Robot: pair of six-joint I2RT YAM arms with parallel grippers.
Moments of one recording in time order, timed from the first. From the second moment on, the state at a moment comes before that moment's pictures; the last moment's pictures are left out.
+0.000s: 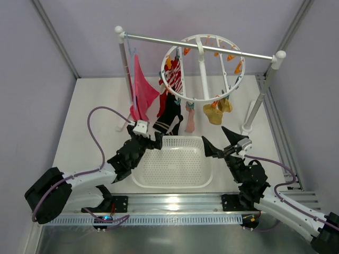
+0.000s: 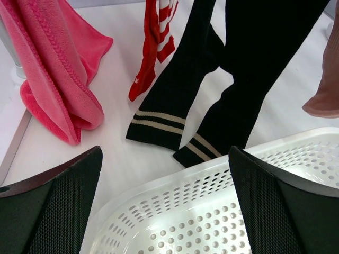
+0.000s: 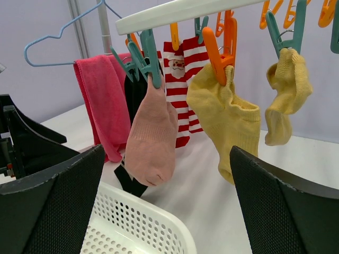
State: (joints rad) left arm -0.84 1.14 0.35 0.67 -0.46 -0.16; right arm 0.84 0.38 0.05 0.76 0.34 -0.08
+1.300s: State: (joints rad) left arm -0.87 1.51 0.46 0.95 -0.28 -0.27; right arm 0.84 0.32 0.05 0.77 0.34 -0.08
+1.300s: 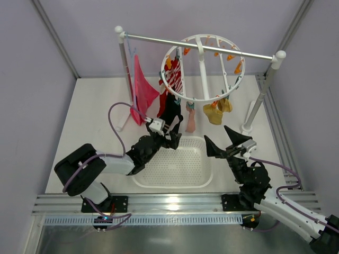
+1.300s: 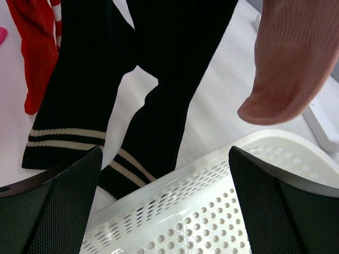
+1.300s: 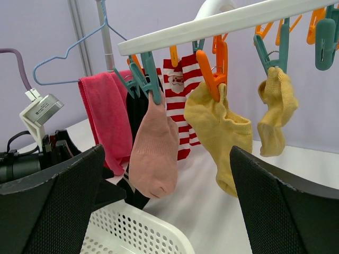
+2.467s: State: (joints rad) left arm -0.98 1.74 0.66 1.00 -0.62 -0.24; right arm 0.84 0.30 0.05 0.76 0.32 -0.08
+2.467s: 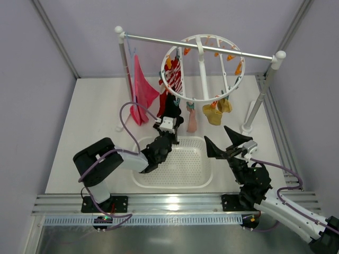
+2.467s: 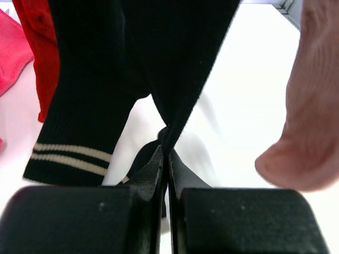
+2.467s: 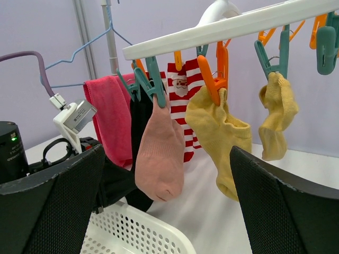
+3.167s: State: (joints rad) left arm -1.08 1.43 0.40 1.12 -0.68 -0.11; right arm 0.86 0.49 0.12 0.62 0.25 -0.07
